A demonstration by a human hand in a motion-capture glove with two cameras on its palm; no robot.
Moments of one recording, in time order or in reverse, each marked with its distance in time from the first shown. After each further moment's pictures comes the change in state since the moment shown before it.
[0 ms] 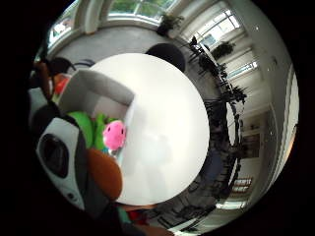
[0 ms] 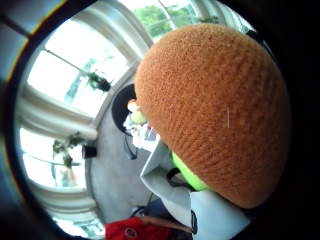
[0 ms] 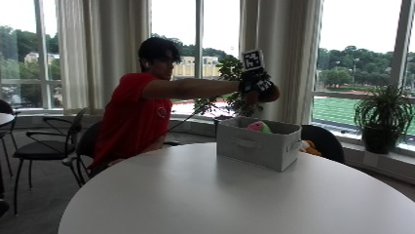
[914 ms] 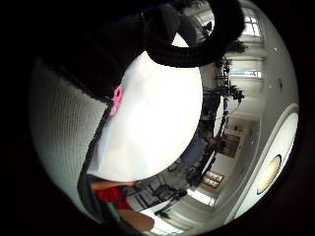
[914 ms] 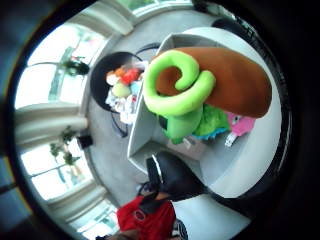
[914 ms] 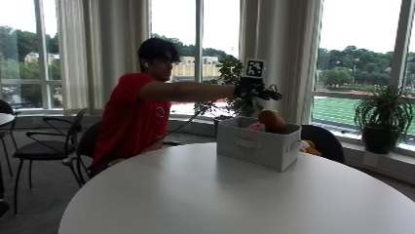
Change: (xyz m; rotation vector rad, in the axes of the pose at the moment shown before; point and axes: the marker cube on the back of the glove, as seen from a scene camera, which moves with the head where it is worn) arm -0.068 0.032 0.035 -0.344 0.033 -0.033
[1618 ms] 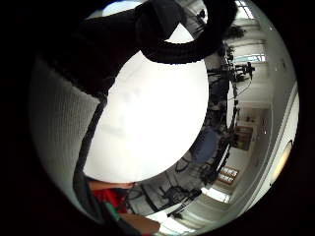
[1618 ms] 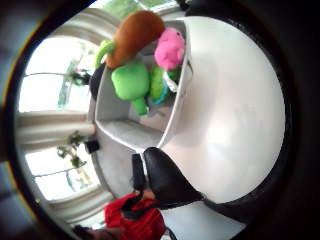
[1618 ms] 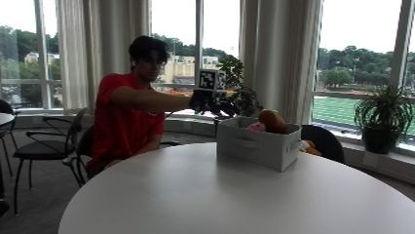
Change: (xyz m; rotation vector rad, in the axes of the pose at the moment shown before) arm 0.171 0.156 0.070 0.042 0.088 0.085
